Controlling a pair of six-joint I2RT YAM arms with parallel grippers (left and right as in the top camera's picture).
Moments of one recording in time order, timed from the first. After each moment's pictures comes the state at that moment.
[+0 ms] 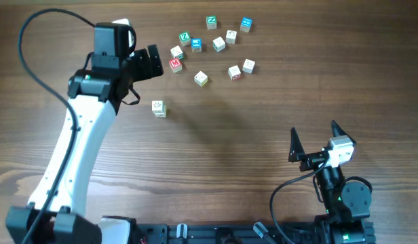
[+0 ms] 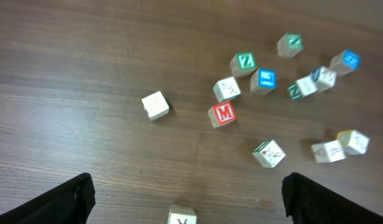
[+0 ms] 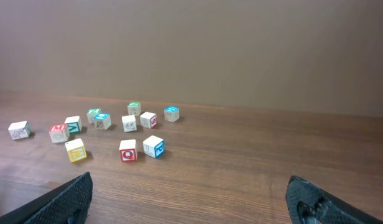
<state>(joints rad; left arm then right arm) -0.14 1.50 1.33 -0.66 -0.07 -0.31 0.09 0.02 0.01 0.00 -0.09 -0.01</state>
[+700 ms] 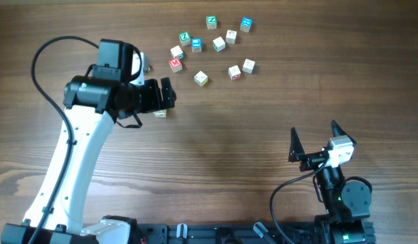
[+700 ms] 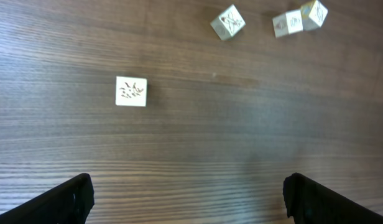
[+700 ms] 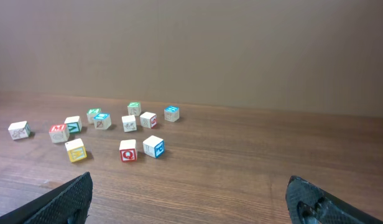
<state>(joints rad) -0.17 1.43 1.33 -1.06 0.22 -0.34 0.09 0.02 0.01 0.00 -0.09 -0.01</state>
